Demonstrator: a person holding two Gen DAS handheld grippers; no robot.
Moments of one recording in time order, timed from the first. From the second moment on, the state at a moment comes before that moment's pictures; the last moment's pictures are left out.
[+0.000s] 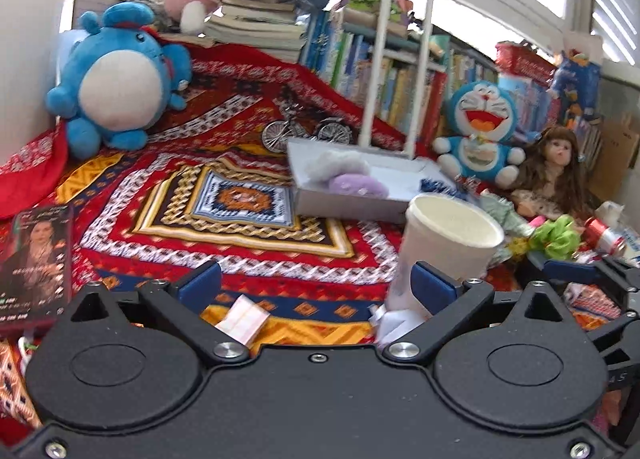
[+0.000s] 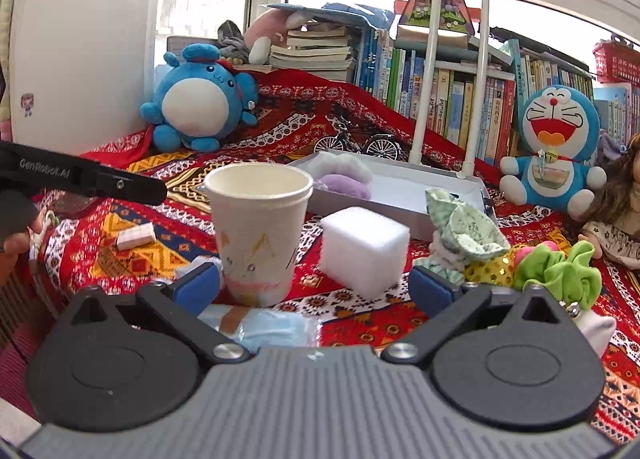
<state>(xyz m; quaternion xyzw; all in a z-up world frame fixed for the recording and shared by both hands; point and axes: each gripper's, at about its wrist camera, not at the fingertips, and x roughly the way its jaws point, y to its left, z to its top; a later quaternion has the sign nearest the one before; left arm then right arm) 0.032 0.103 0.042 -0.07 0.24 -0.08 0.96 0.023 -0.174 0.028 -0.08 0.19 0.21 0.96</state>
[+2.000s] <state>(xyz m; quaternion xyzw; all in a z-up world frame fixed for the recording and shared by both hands) 0.050 0.125 0.001 -0.06 0.29 0.00 0.95 0.028 -0.150 0.000 -0.05 0.24 0.22 0.94</state>
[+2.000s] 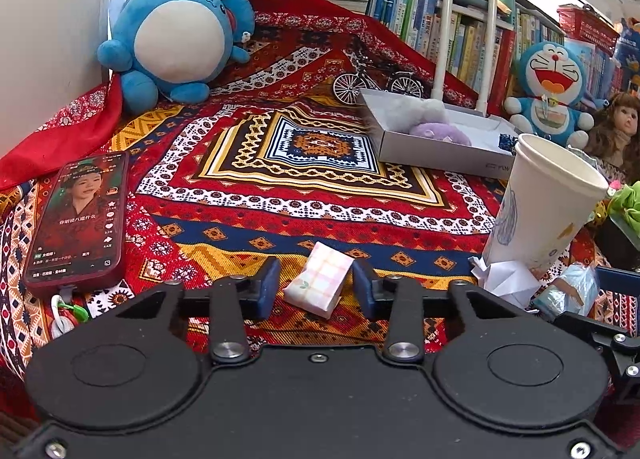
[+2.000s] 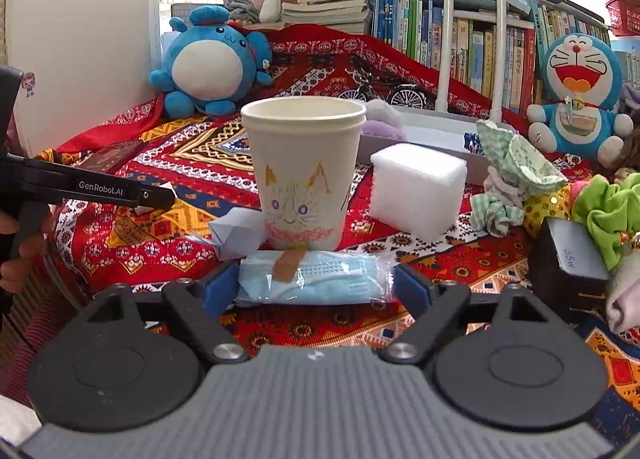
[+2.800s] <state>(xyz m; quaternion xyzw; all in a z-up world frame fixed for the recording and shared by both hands) 0.052 0.118 0.031 -0.05 0.27 -0.02 0.96 0.016 -0.170 0.029 -0.06 0.19 0.18 0.96</state>
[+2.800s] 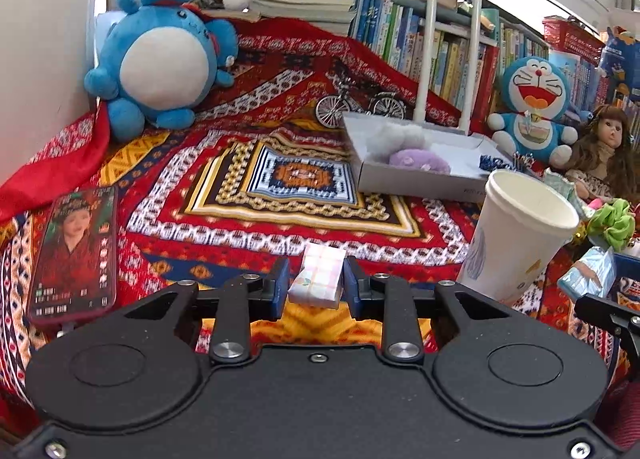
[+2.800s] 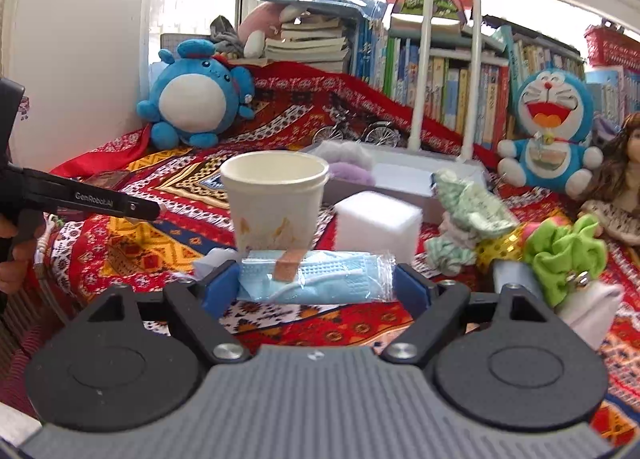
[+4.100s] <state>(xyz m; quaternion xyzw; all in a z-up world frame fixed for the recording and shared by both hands) 0.305 0.026 0.131 -0.07 0.34 -0.13 0.93 0.249 -0.248 0.114 0.07 0.29 0.10 0.95</state>
